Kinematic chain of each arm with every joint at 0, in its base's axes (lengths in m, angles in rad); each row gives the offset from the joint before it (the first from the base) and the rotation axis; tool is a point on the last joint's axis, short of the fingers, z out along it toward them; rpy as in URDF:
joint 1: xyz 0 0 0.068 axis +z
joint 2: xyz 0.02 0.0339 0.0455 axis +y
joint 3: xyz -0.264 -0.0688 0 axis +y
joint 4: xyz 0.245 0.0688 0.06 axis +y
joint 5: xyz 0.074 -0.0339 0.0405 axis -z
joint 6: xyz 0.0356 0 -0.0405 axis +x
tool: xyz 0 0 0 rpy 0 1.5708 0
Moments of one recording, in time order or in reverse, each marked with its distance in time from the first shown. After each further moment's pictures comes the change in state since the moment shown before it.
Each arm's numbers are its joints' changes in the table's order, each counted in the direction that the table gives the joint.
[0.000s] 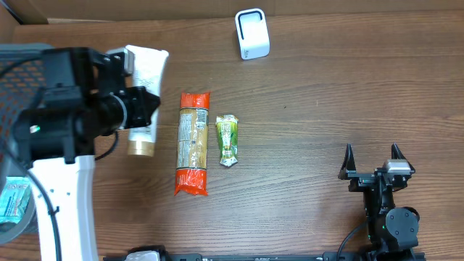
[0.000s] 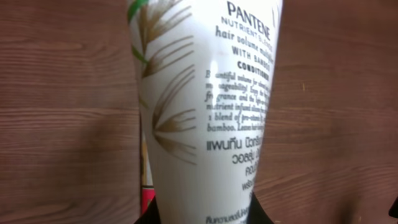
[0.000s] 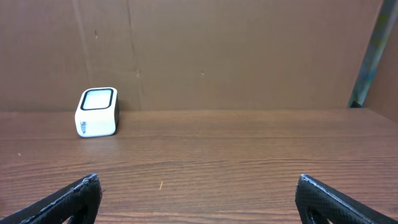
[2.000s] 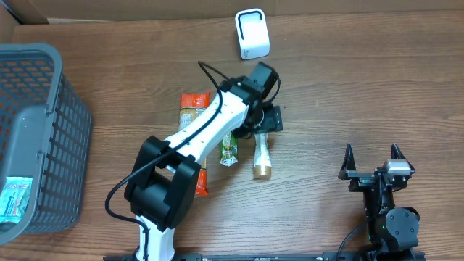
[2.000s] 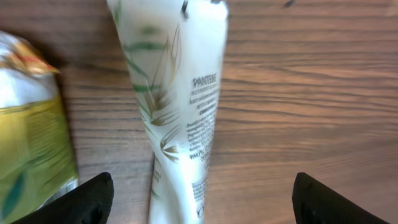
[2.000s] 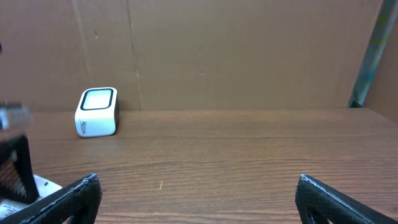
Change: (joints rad) left arm -0.640 0.678 0.073 -0.397 -0.169 -0.590; right arm 0.000 0.000 0.000 0.000 -0.001 0.000
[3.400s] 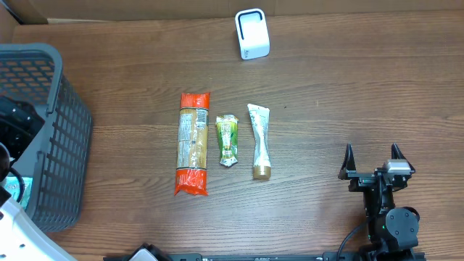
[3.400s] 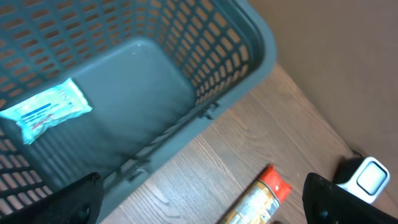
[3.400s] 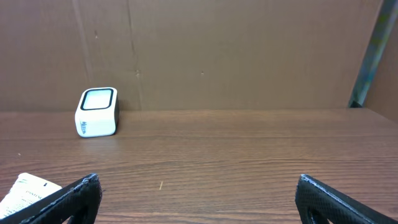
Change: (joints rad) left arm 1.363 -0.731 -0.327 0.513 0.043 0.410; right arm 0.000 0.000 0.000 0.000 0.000 0.000
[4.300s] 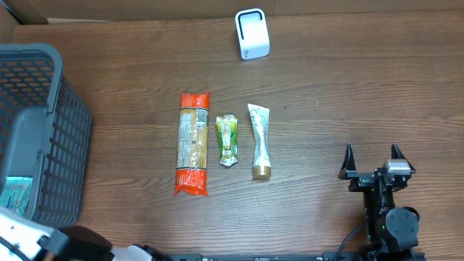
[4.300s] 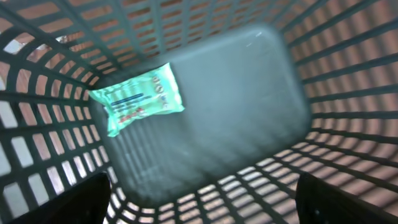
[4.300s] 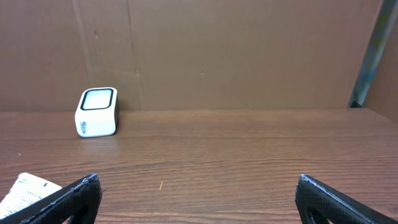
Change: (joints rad) left arm 0.226 0.331 0.029 -0.084 -0.152 0.041; right arm 0.000 0.000 0.000 0.001 0.000 0.000
